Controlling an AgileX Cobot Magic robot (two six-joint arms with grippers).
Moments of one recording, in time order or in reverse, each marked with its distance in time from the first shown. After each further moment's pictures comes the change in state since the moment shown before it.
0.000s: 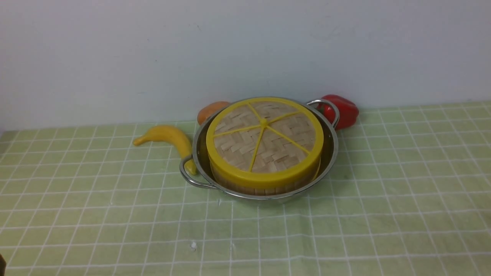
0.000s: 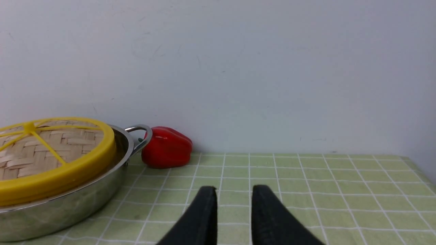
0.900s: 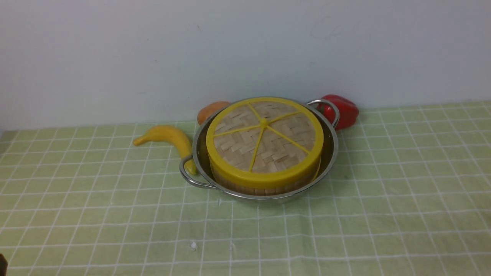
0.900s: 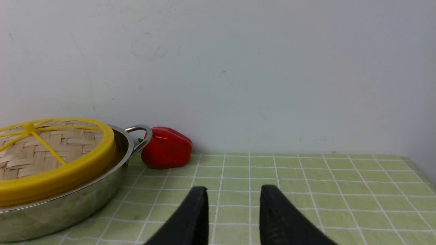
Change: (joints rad) right arm 0.000 0.000 0.000 0.000 0.000 0.000; left arm 0.000 0.000 0.000 0.001 0.000 0.000
